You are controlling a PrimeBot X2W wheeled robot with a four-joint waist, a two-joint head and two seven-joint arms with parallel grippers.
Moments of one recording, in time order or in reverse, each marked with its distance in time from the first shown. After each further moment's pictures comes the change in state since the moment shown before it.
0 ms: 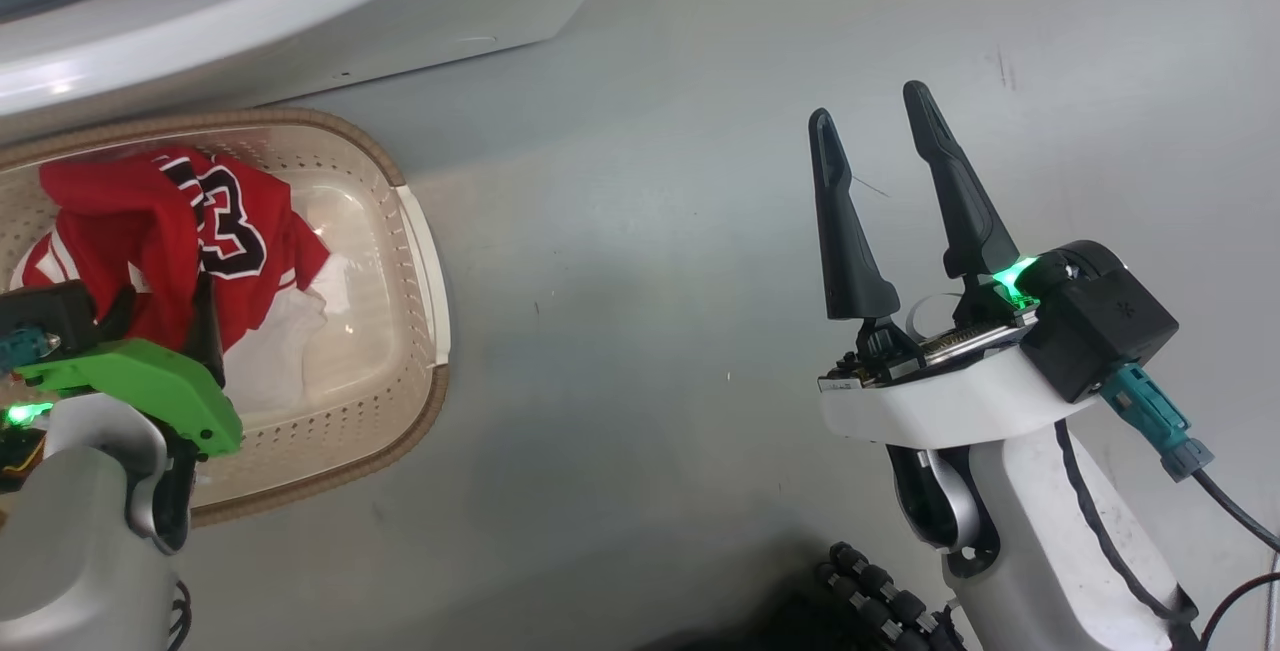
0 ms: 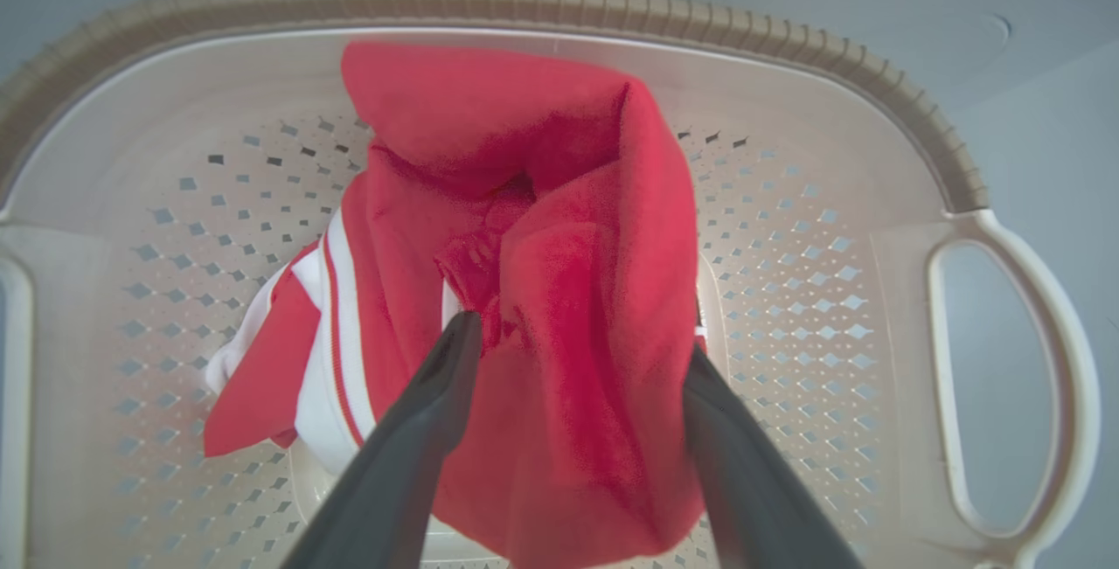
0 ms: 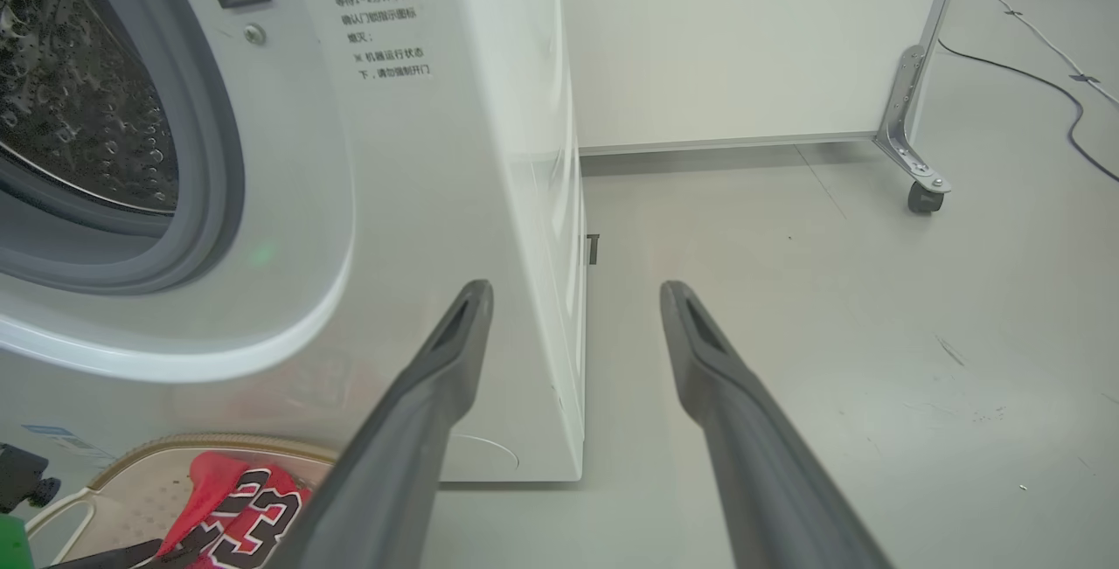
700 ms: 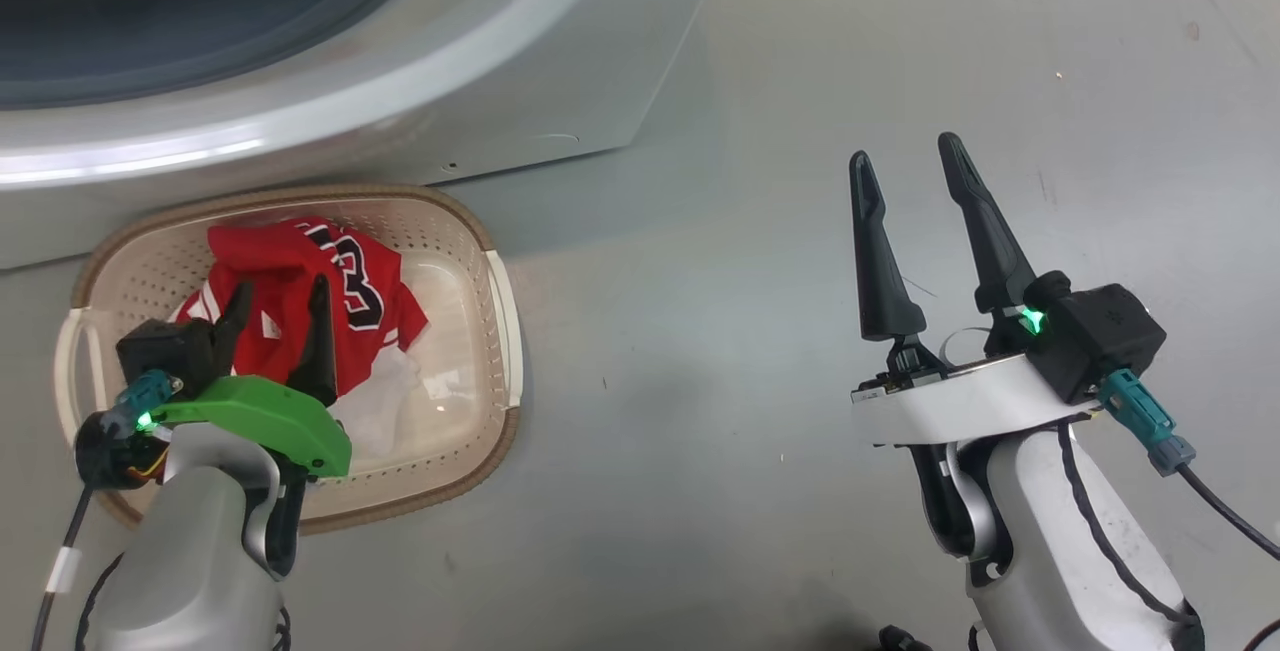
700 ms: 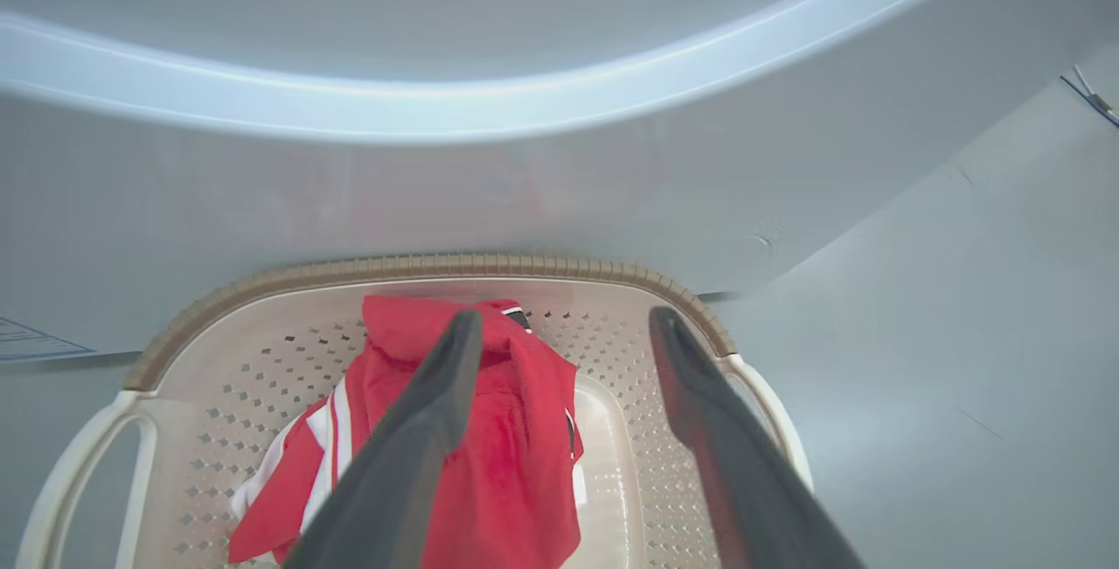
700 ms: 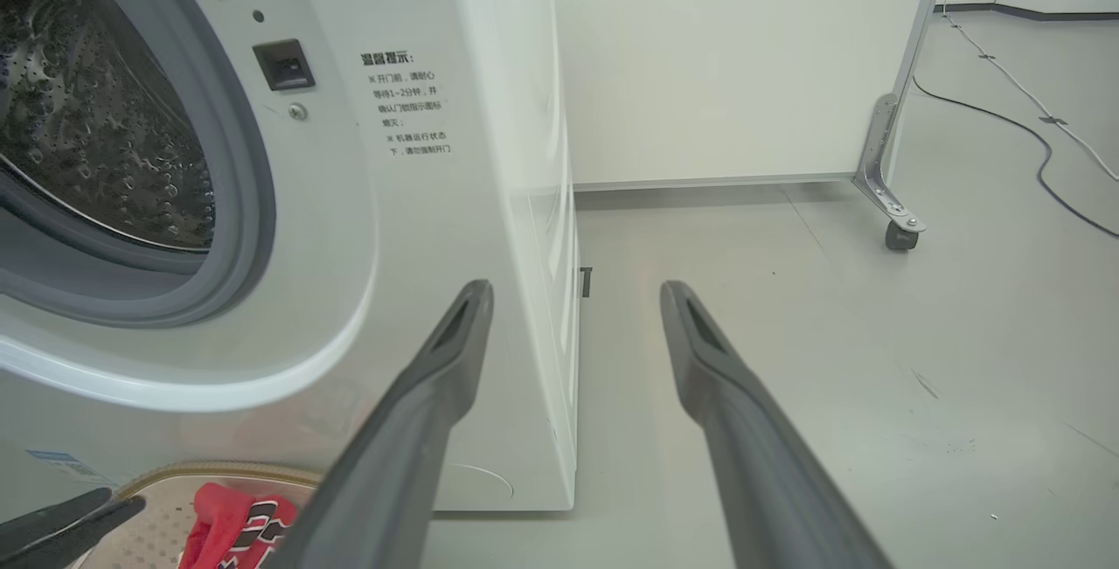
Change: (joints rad) left arm 0.036 -0.111 -0.073 0.006 0.050 -0.041 -0.214; right arm 0.035 -0.001 -0.067 0.110 -0.033 0.001 0.000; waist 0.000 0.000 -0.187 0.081
